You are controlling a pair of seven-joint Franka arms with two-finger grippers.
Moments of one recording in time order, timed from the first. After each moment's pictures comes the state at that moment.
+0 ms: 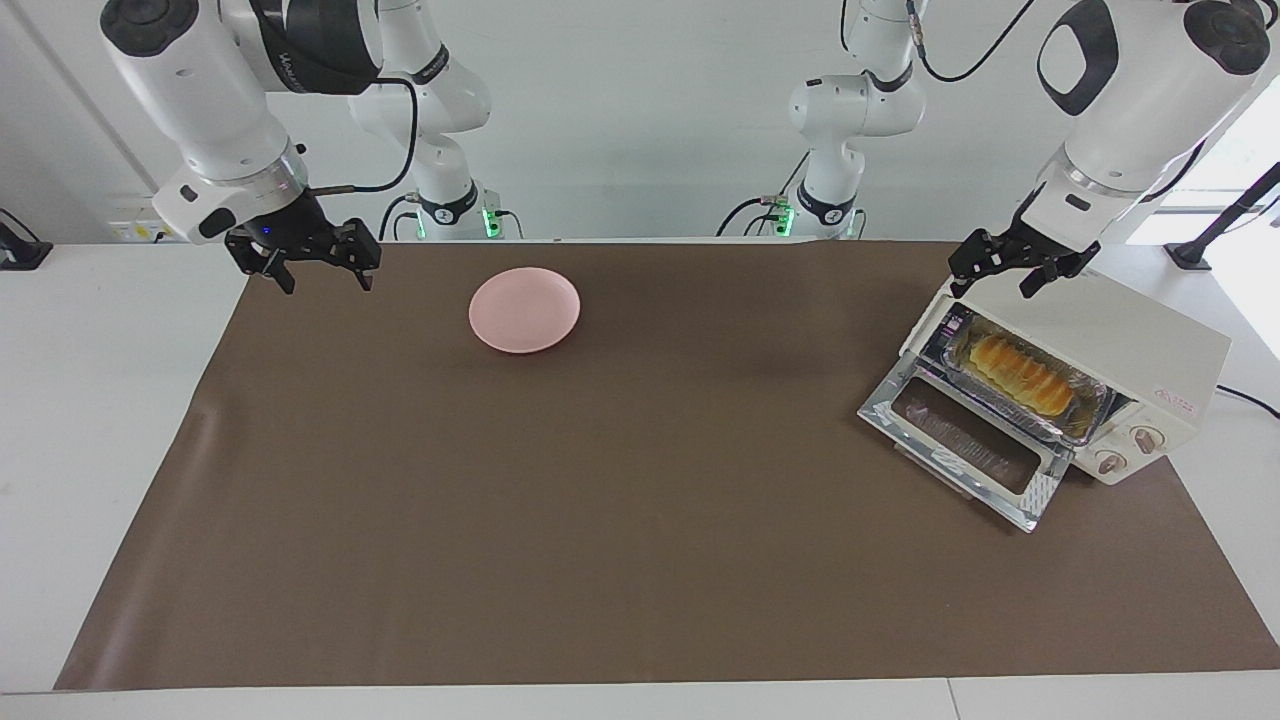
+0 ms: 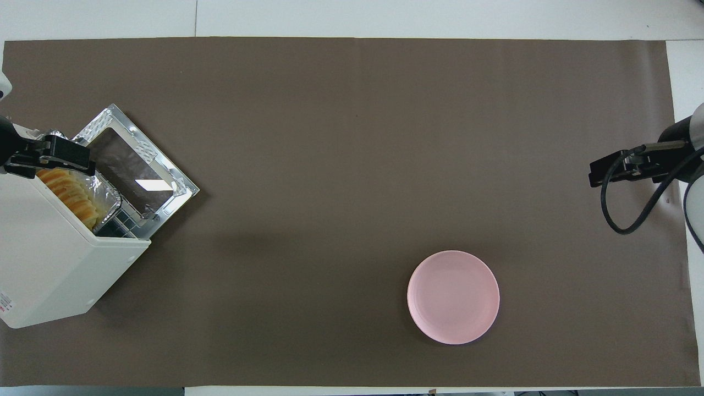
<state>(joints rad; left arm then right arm) -0.06 0.04 0.02 -1.58 -0.04 1.55 0.01 0.06 0.00 -0.05 -1.65 -0.01 1.56 -0.03</state>
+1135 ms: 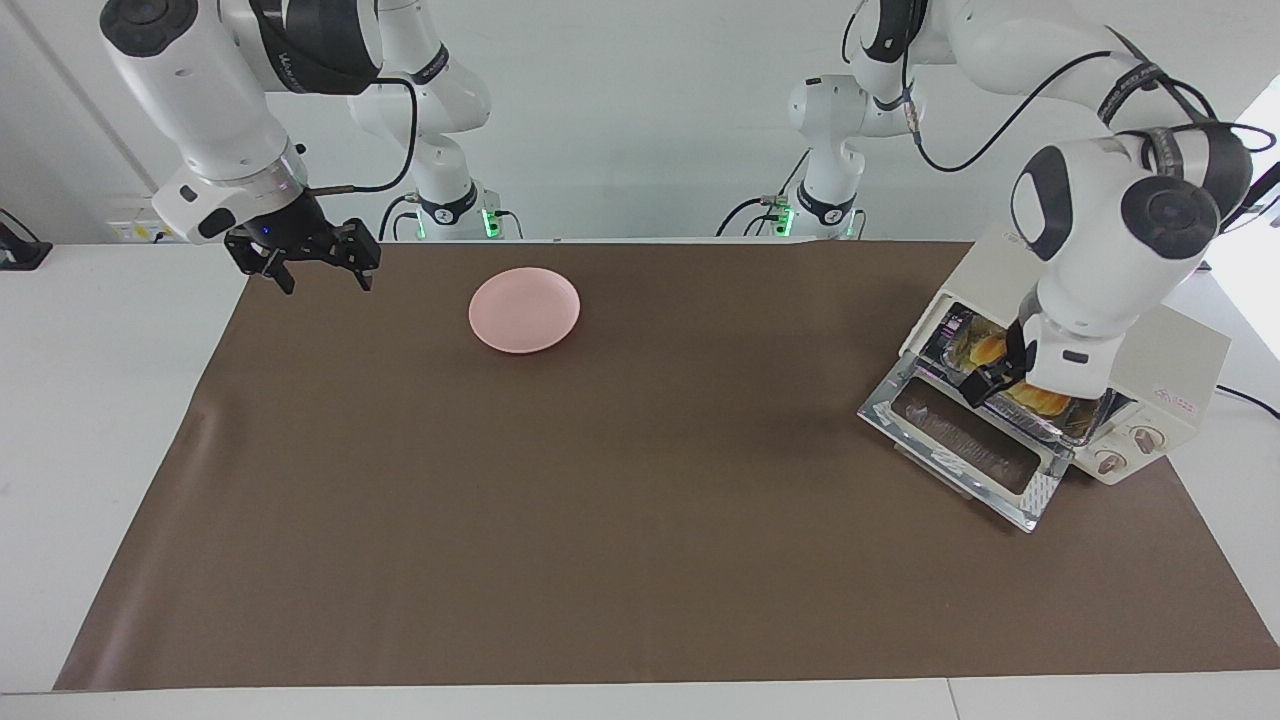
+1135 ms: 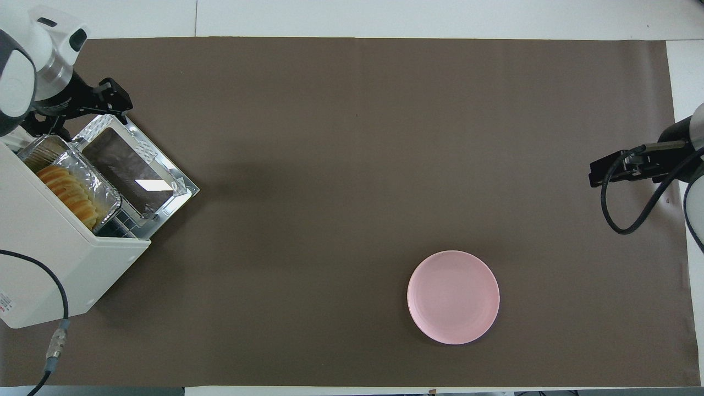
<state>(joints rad) -0.13 0.45 0.02 -1.27 0.18 1.55 -0.49 0.06 0.00 -0.05 -1.65 -0.01 1.56 -0.03</state>
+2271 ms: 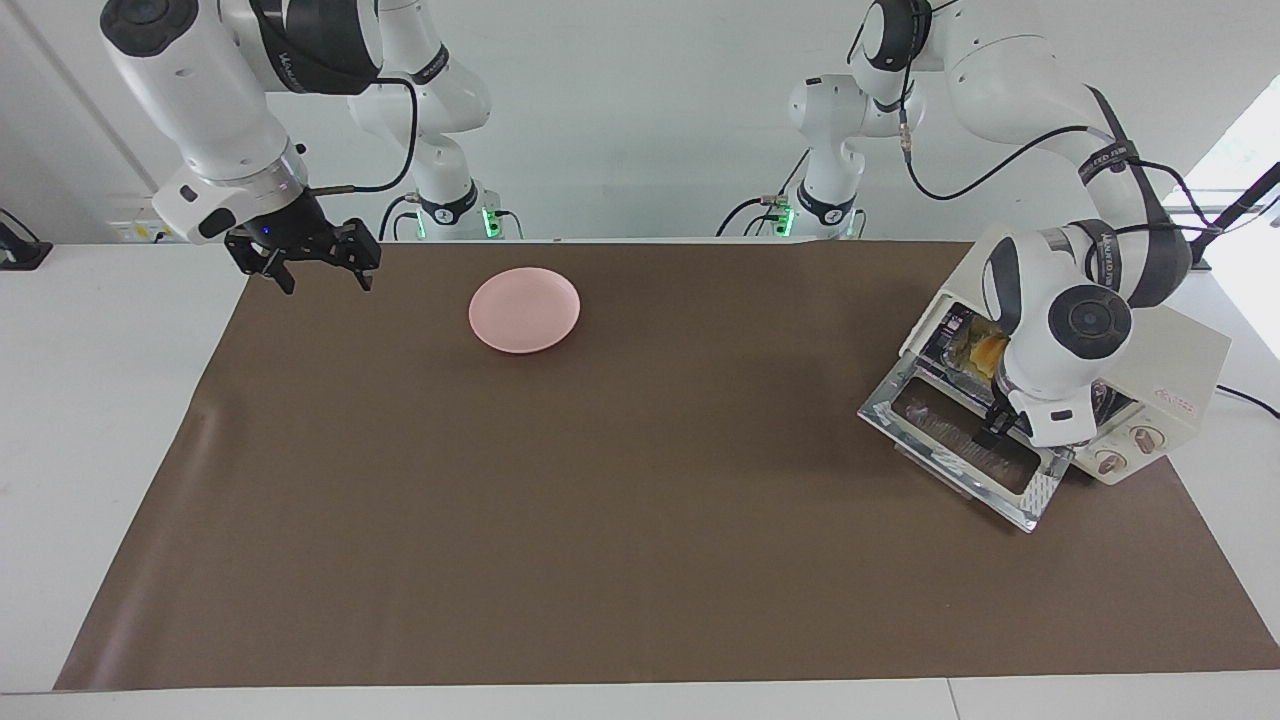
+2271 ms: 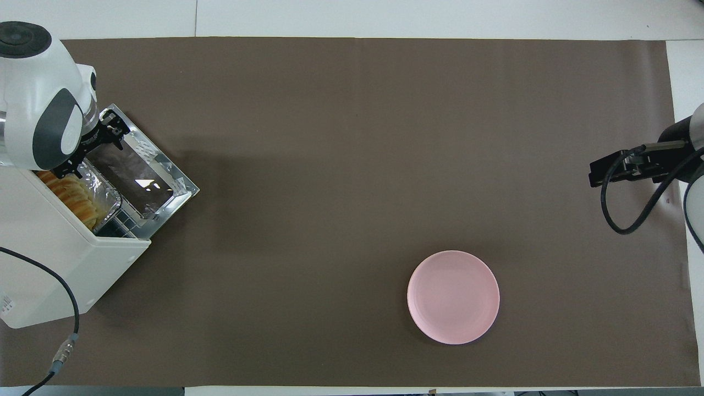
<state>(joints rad) -0.11 0.42 0.07 -1.59 0.29 1.79 -0.90 0.06 0.00 -0.05 -1.65 -0.01 1.56 -0.03</state>
